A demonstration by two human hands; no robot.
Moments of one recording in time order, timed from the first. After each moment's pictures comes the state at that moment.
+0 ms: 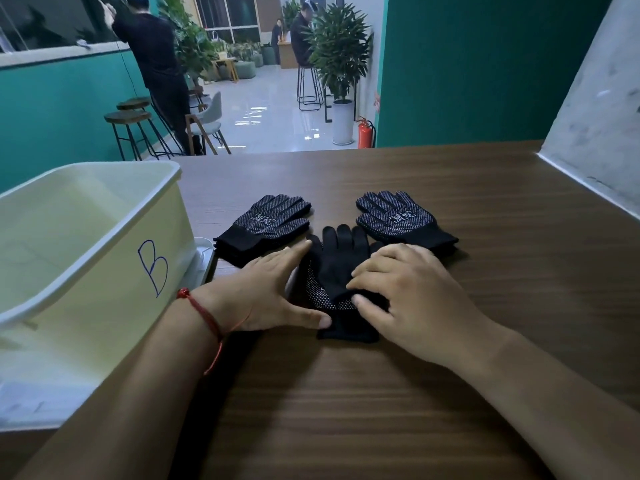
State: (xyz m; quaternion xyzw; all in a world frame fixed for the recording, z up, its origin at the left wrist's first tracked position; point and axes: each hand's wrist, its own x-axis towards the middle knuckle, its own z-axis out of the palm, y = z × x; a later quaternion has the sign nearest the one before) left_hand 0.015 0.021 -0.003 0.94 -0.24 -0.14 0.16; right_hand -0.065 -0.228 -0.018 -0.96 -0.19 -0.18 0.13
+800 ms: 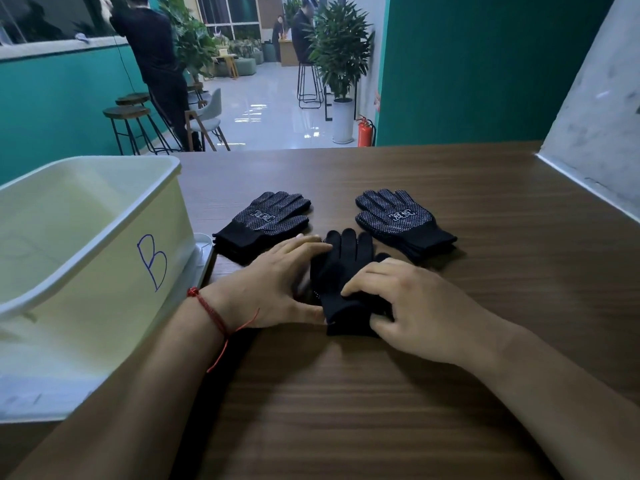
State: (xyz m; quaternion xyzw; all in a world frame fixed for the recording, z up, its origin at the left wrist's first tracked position) left_hand 0.019 0.016 -0.013 0.91 -0.35 -0.06 0.21; right_hand -0.068 -0.237 -0.013 -0.95 -0.25 -0.08 0.18
